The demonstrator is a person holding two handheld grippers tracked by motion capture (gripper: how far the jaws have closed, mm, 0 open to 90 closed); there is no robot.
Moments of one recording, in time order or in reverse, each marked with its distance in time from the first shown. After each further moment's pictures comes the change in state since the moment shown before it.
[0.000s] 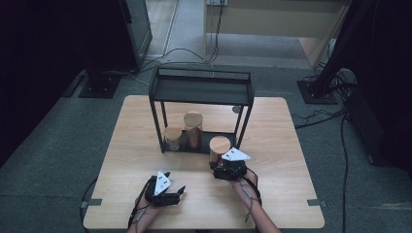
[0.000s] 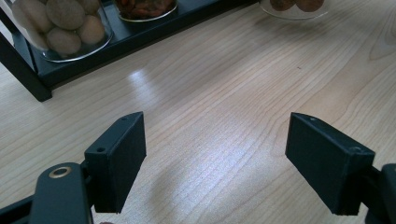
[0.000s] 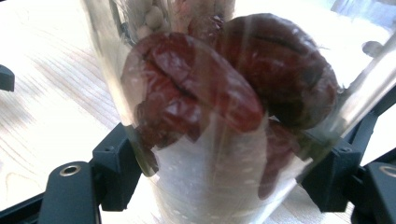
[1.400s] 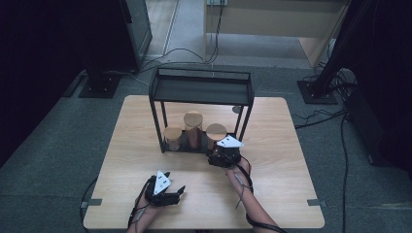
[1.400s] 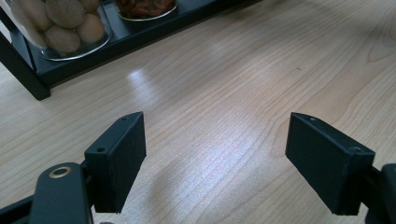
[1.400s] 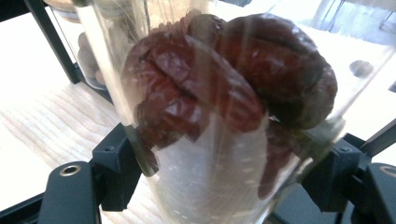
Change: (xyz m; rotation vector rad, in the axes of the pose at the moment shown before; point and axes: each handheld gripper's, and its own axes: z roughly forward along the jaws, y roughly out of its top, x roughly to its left) left arm 0.002 0.000 0.000 -0.001 -0.008 -0.013; right arm 0.000 0.027 0.030 -0.022 -0.059 0.041
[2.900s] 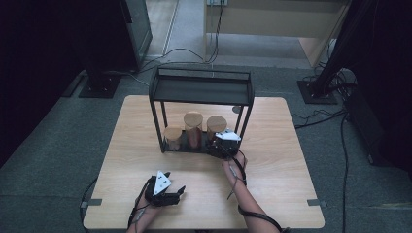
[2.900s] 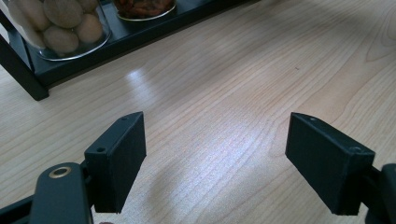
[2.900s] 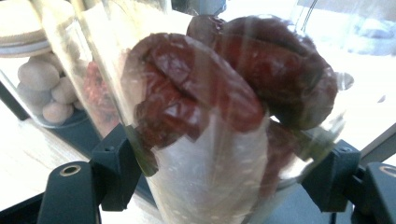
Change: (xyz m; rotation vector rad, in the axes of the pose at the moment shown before) left arm 0.001 0.000 0.000 -0.001 -0.005 0.000; right arm 0.006 0.007 0.028 -0.037 -0.107 0.053
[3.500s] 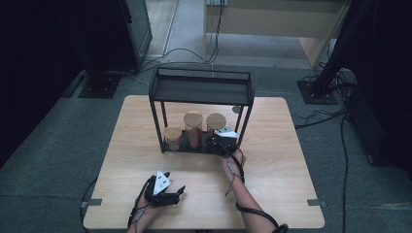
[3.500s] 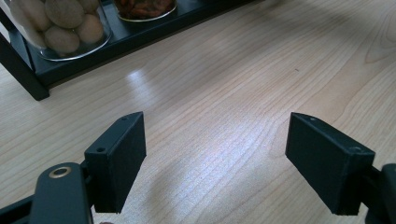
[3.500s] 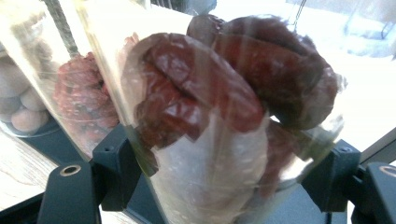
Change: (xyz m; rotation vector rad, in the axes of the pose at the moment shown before) left arm 0.001 0.000 0.000 -0.001 -0.002 -0.005; right arm 0.003 0.003 0.012 0.016 -0.041 -0.004
